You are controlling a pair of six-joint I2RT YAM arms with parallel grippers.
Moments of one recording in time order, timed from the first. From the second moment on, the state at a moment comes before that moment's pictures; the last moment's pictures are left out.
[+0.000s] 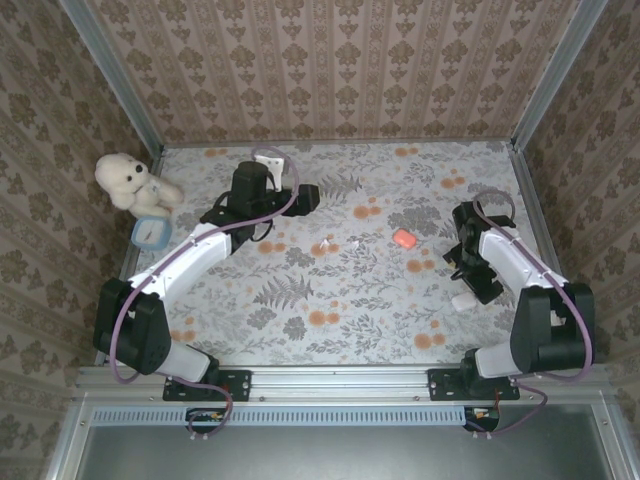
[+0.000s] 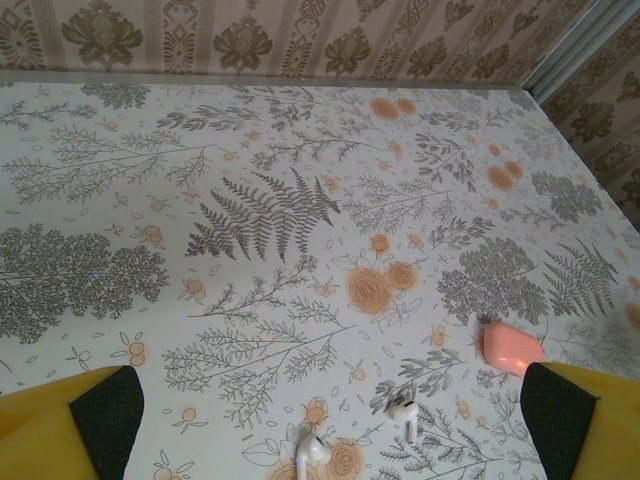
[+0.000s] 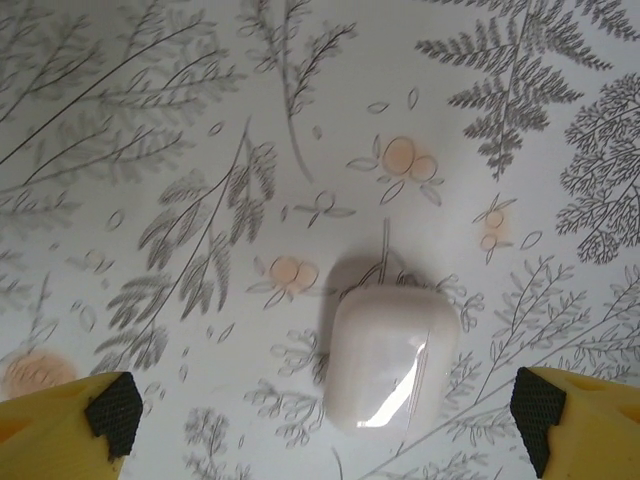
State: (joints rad) left arm -0.52 1.45 1.09 -0.13 0.16 -0.33; right arm 0.00 1.43 0.92 -1.03 0.23 1.12
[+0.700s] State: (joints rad) left arm -0.56 1.32 1.09 -0.17 0.12 -0.32; right arm 0.04 1.52 0.86 -0.90 0.12 1.13
